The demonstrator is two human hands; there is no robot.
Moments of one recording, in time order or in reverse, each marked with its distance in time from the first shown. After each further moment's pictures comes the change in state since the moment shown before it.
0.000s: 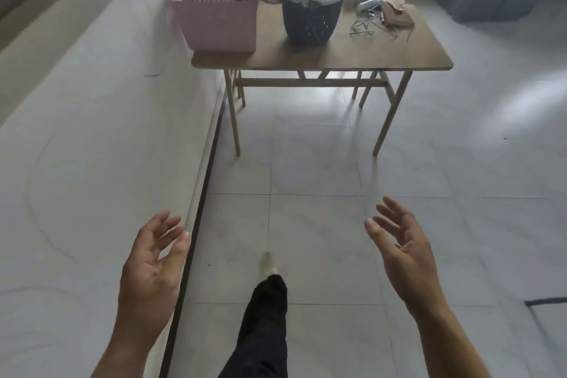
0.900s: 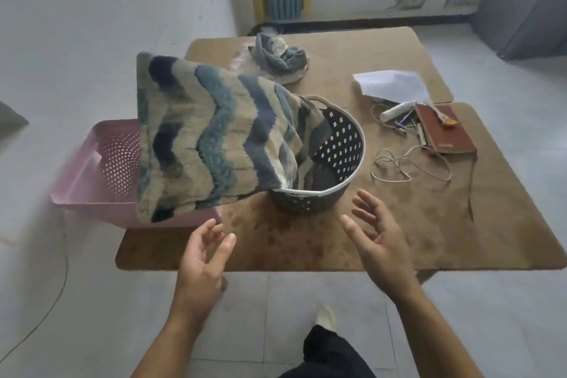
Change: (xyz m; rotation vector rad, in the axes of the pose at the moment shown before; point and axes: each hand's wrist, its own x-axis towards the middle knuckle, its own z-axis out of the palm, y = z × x) left_hand 0.686 0.165 0.436 -0.075 -0.072 -0.207; right_hand 0.809 -0.123 0.120 0.087 -0.136 -0.056
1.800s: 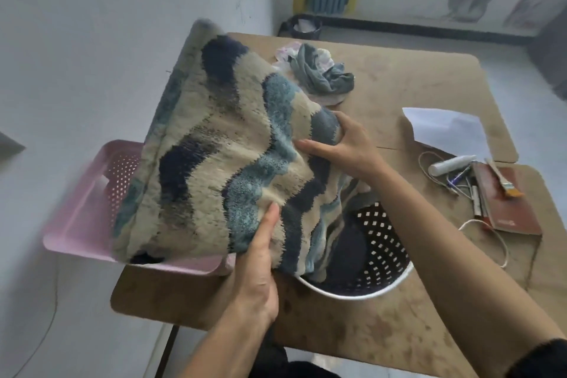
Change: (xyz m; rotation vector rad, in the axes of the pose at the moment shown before) left_hand 0.147 0.101 0.080 -0.625 -0.041 -0.381; right_hand 0.322 -0.123 0.129 -0.283 -0.374 -0.161
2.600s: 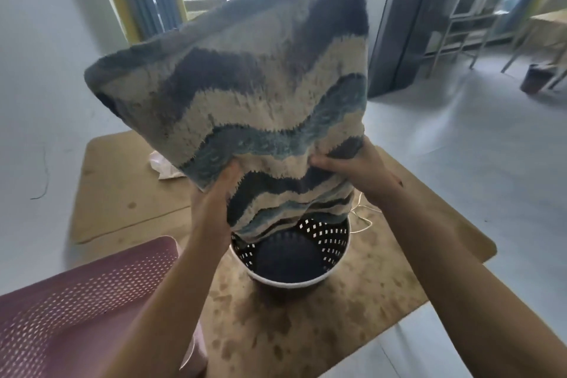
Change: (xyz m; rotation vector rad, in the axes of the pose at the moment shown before) left_hand 0.047 0.085 0.064 0.206 -0.646 0.436; right_hand -0.163 -0.033 -0.074 0.358 0.649 0.071
